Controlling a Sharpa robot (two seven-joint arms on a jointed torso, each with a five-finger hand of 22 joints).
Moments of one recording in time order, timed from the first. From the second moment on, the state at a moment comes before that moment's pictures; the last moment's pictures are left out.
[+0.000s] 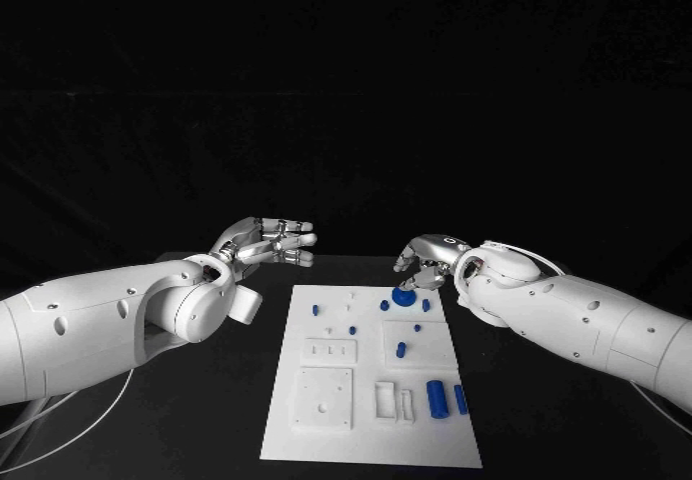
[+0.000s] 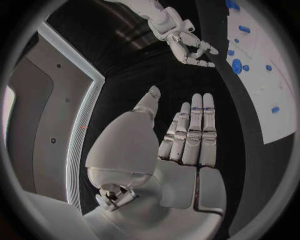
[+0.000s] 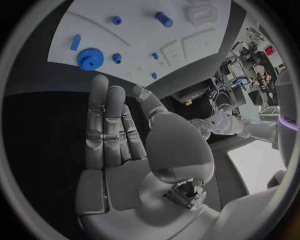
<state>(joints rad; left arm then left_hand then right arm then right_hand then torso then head) 1.39 -0.85 -0.23 1.47 -0.09 -0.27 0.36 1.34 -0.08 0.06 0.01 0.10 0.79 0.16 0.07 0.06 1.06 0.14 0.06 0.06 1.20 0.11 0.08 0.11 0.07 1.02 0.09 0.28 0.10 1.18 -0.54 0.05 1.04 -1.58 -0.21 0.06 1.28 -0.03 0.14 -0.28 0.37 1.04 0.13 0.07 0.06 1.04 0.11 0.06 0.06 1.46 0.00 0.78 0.48 0.17 1.41 -0.01 0.54 0.43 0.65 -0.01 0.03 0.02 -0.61</state>
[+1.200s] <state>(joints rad) 1.44 -0.86 -0.23 1.54 -0.11 -0.27 0.35 1.35 -0.07 0.05 0.01 0.10 0.83 0.18 0.07 0.06 1.06 0.14 0.06 0.06 1.20 0.11 0.08 0.11 0.07 1.02 0.09 0.28 0.09 1.18 -0.47 0.05 0.99 -1.75 -0.17 -0.04 1.25 -0.08 0.32 -0.28 0.35 1.07 0.13 0.07 0.06 1.07 0.10 0.06 0.06 1.45 0.00 0.84 0.48 0.16 1.41 -0.02 0.47 0.66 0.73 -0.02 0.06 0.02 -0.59</state>
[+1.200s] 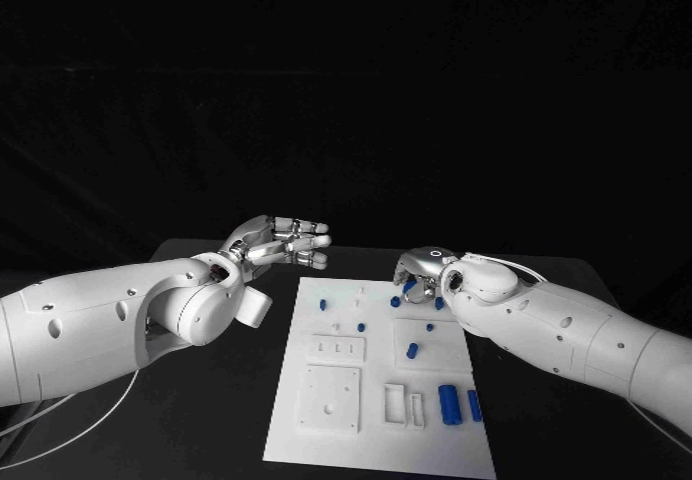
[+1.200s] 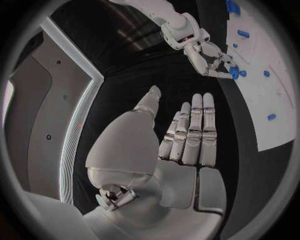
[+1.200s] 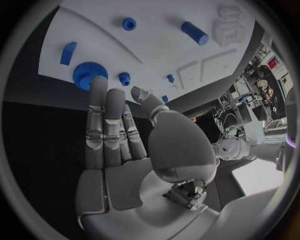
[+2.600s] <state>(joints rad) 1.44 -0.84 -0.23 1.53 -0.11 -0.26 0.34 1.34 -0.07 0.05 0.00 0.08 0.83 0.18 0.07 0.06 1.06 0.14 0.06 0.06 1.21 0.11 0.08 0.12 0.07 1.03 0.09 0.28 0.09 1.16 -0.44 0.04 0.94 -1.78 -0.16 -0.06 1.22 -0.09 0.50 -0.27 0.29 1.09 0.13 0.07 0.06 1.14 0.09 0.06 0.06 1.45 -0.01 0.87 0.50 0.17 1.43 -0.03 0.44 0.86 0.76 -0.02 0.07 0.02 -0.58</state>
